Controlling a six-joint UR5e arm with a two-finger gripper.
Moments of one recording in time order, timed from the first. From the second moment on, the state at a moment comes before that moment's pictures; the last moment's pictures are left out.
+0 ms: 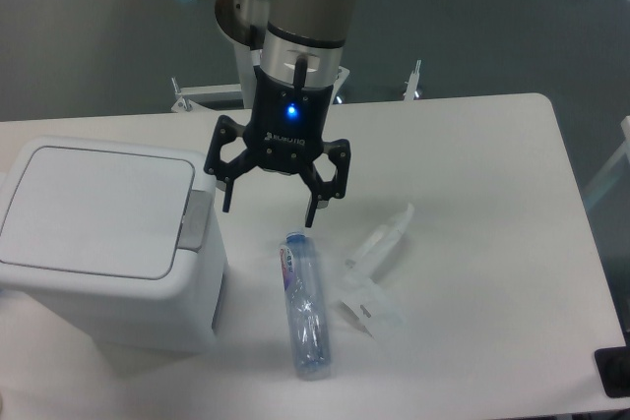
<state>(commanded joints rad) 2.40 -1.70 -1.56 -1.01 1.15 0.39</state>
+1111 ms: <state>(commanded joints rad) 2.36 -1.72 -1.57 -1.01 1.16 0.39</state>
